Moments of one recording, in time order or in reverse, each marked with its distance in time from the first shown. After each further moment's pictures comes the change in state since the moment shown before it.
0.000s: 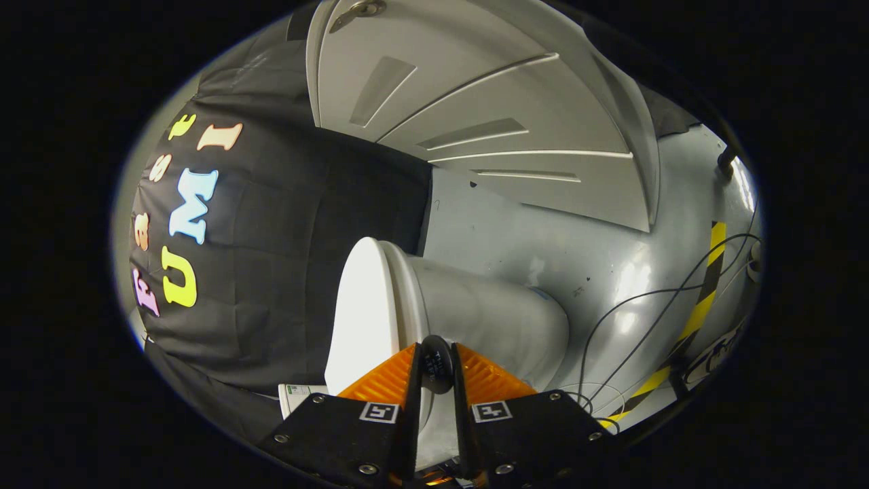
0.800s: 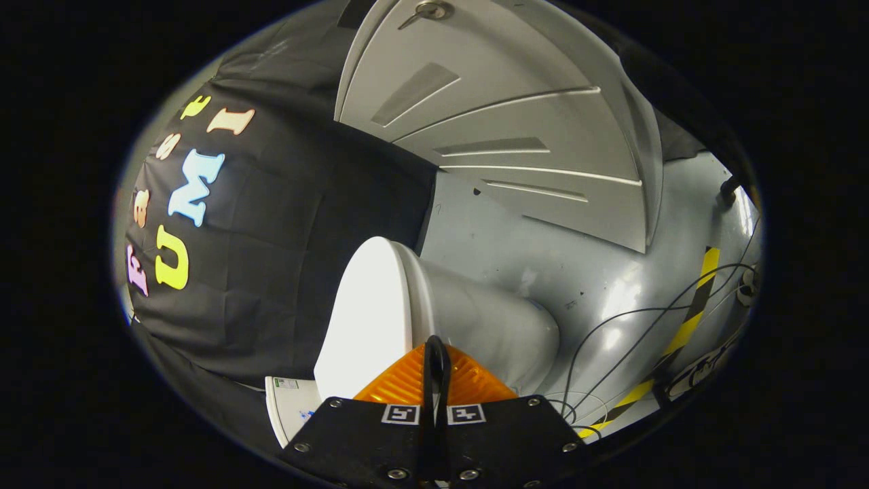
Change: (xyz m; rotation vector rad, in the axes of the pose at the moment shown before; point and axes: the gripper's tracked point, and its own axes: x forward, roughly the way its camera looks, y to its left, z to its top) arm -0.010 0.012 0.000 -0.098 -0.025 -0.044
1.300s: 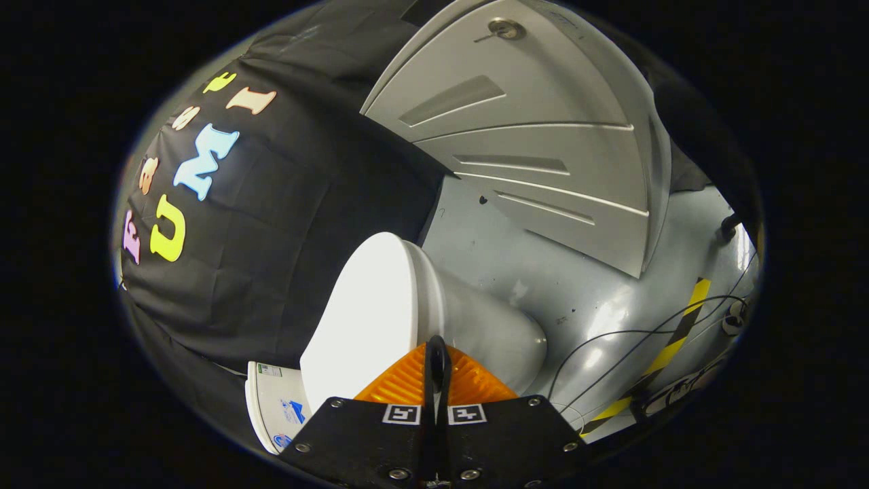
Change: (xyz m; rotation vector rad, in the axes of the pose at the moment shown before) arm -0.011 0.012 0.002 -0.137 -0.024 -0.027
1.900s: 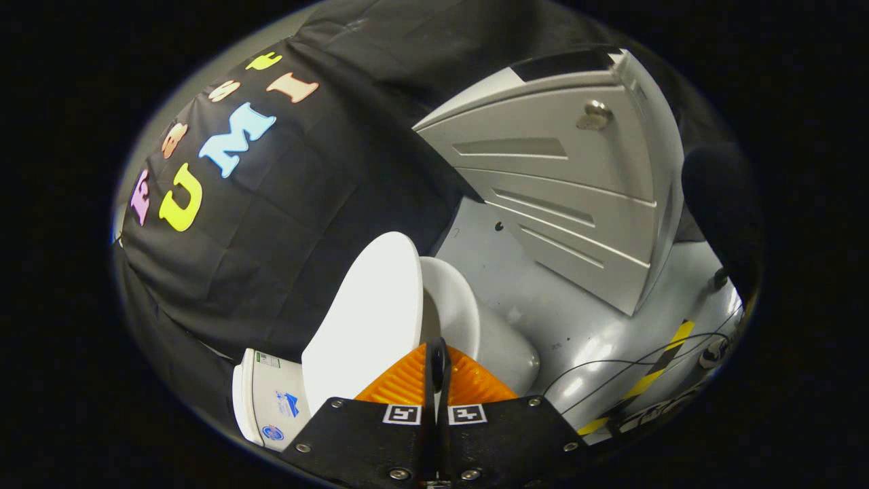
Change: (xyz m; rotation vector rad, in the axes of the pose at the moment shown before) arm -0.035 0.048 0.017 -0.185 -0.071 -0.005
